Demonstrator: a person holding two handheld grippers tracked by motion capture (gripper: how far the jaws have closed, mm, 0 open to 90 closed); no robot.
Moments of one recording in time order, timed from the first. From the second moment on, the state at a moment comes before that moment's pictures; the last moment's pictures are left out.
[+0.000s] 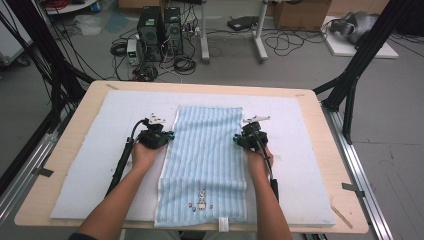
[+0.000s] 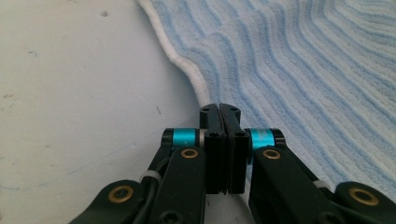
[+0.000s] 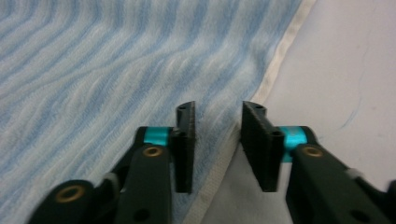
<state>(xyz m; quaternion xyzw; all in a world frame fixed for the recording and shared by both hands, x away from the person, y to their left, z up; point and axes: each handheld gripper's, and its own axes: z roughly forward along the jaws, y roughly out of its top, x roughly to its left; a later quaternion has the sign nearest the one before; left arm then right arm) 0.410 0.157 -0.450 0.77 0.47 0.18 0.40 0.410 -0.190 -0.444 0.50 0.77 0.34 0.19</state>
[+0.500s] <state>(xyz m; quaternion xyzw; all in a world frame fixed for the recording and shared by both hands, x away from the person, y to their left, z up) 0.429 0.169 -0.450 0.72 0.52 0.18 0.42 0.426 -0.186 -0.444 0.50 0.75 0.36 0.24</state>
